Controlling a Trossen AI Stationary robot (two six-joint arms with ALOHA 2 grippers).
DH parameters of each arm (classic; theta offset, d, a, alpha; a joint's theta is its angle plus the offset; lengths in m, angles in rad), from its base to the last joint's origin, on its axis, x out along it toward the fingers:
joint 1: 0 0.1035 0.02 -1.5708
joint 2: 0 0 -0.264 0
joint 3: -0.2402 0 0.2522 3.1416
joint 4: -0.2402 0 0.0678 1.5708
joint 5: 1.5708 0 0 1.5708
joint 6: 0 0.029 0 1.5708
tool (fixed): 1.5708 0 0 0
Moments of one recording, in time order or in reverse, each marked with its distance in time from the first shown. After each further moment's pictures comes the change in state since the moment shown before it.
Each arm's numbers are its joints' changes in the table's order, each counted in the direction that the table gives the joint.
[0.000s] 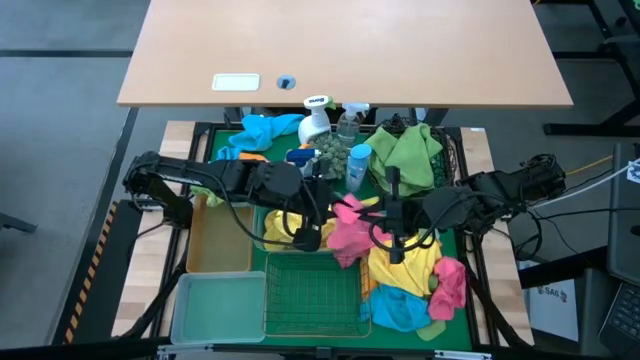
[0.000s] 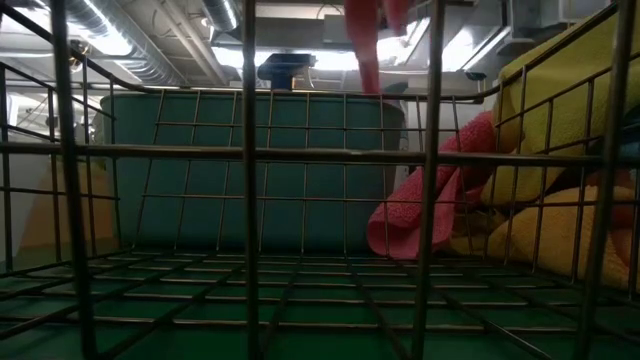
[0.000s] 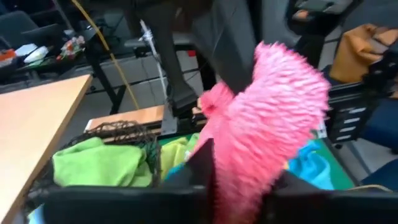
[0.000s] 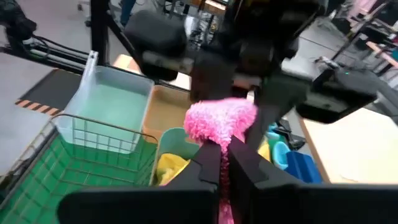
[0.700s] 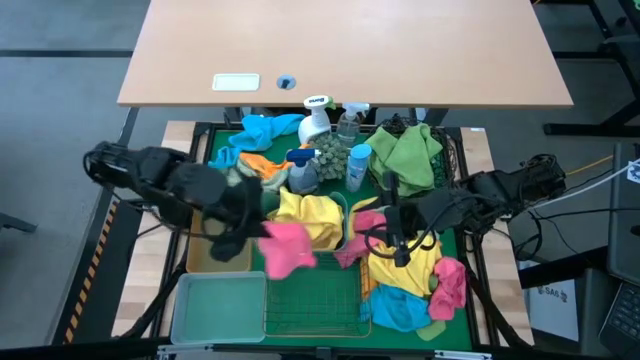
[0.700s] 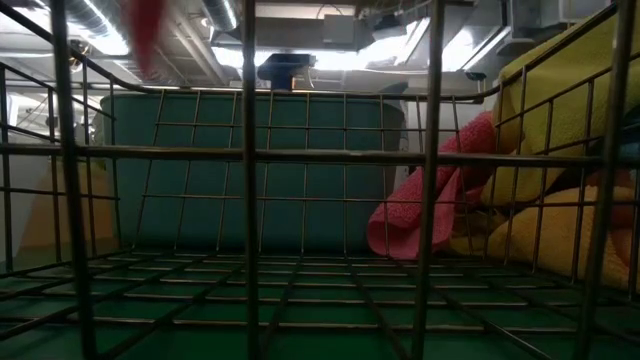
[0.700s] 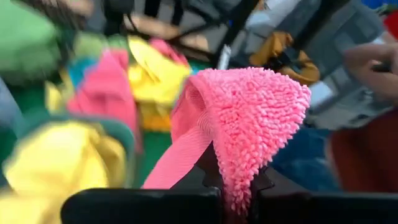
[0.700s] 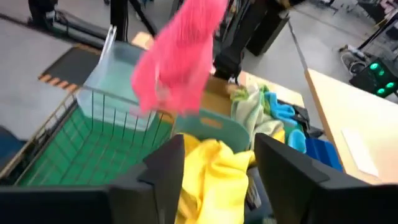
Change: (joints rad) left arm -0.191 -0.287 0.000 -0.486 0.100 -0.663; right arm 0.000 0.000 0.000 -0.101 -0.066 0.002
